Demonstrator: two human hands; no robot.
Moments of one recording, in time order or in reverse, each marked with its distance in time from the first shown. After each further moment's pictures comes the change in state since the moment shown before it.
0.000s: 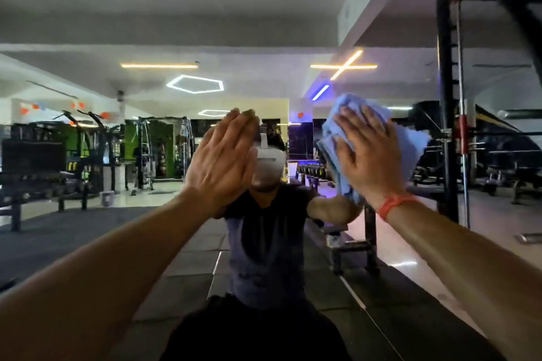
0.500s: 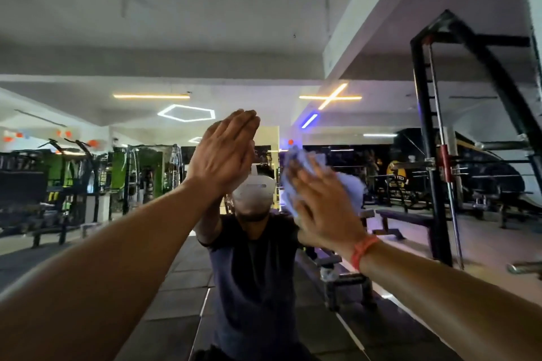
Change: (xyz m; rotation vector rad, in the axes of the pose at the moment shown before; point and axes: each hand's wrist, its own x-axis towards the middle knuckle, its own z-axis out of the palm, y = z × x) left_hand 0.087 -0.020 -0.008 -0.022 0.042 0.042; right_hand 0.014 -0.043 0.005 0.125 -0.120 -0.146
